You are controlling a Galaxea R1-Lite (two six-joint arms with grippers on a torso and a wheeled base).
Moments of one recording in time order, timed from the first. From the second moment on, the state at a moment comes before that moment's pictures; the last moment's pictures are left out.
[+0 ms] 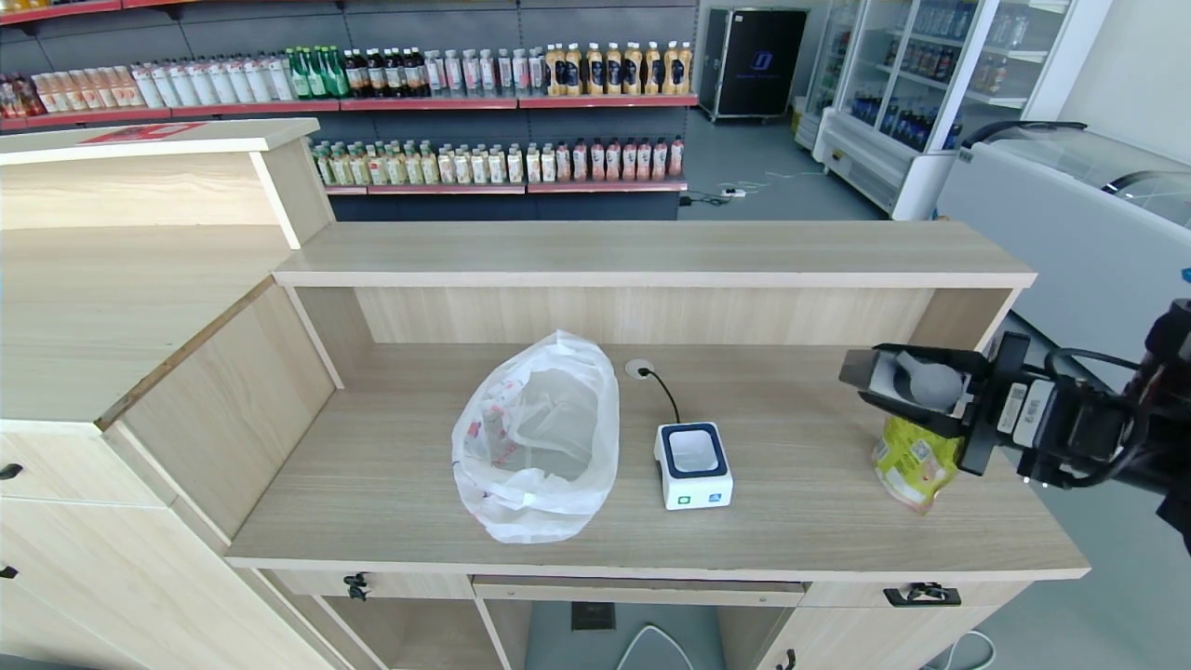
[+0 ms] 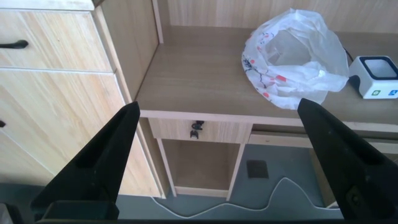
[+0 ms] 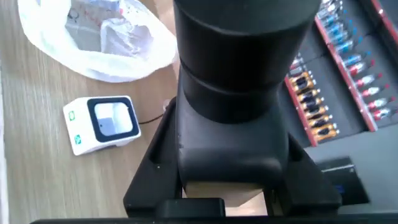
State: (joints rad) left arm 0.00 0.00 0.00 0.00 0.04 0.00; right arm -0.02 1.66 -0.53 -1.07 0.93 -1.21
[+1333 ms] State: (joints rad) left arm 0.00 0.00 0.00 0.00 0.04 0.00; right arm 0.55 1.09 -0.31 -1.08 0.97 -2.27
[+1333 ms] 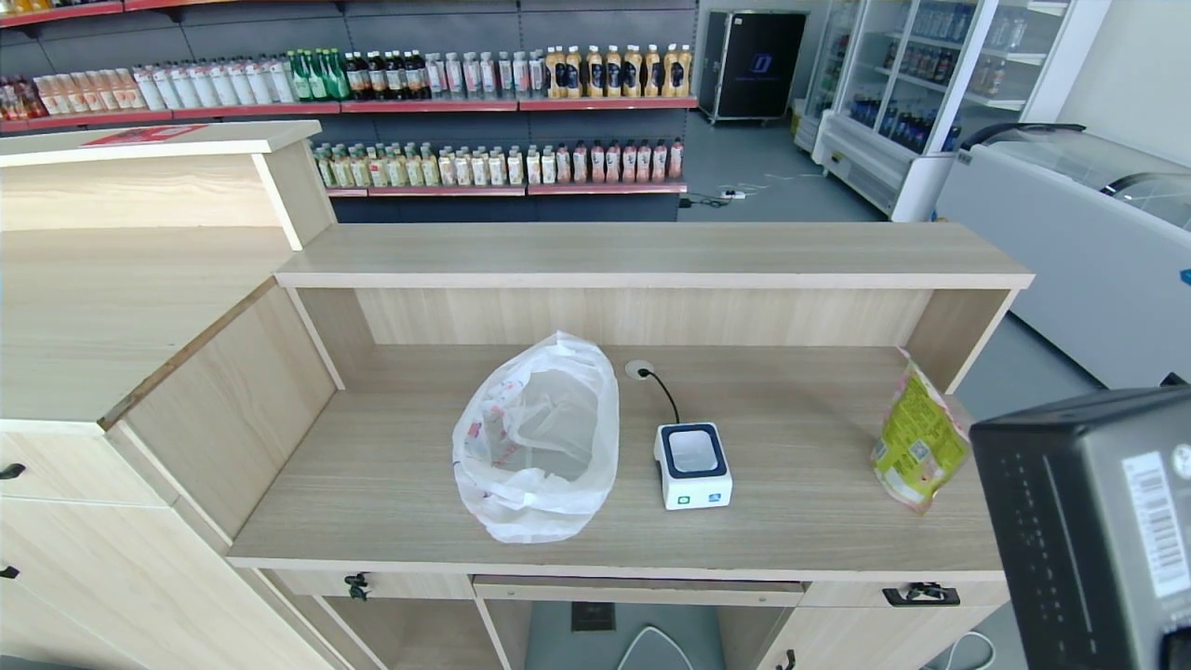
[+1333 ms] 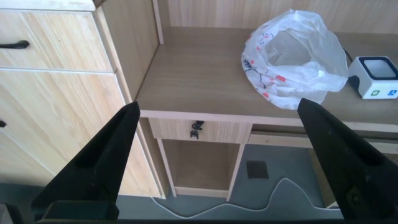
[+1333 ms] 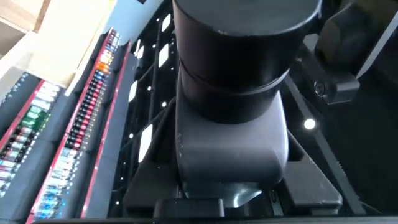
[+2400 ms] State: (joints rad) left arm 0.00 0.00 0.00 0.00 0.04 0.00; right arm 0.69 1.07 -0.37 -1.10 0.98 -2.28
